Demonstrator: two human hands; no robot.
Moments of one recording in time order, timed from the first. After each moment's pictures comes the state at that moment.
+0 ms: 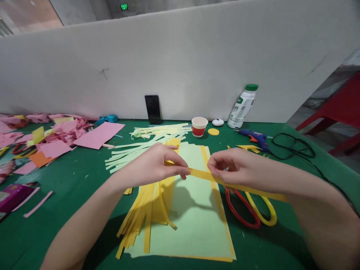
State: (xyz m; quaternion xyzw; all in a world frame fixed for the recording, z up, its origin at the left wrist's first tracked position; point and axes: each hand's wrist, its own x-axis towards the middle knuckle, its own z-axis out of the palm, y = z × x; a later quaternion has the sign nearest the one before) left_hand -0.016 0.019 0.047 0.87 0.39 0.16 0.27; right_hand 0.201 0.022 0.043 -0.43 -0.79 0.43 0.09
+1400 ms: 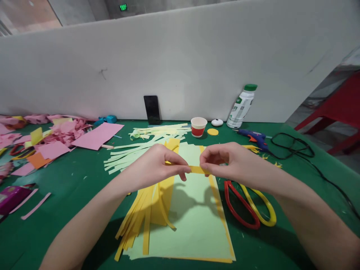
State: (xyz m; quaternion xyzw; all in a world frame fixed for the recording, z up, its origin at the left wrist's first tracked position) left_hand -0.011 0.016 0.047 0.80 0.48 0.14 0.33; right_hand 0.183 0.025 0.044 -0.44 -0.77 0.42 0.18
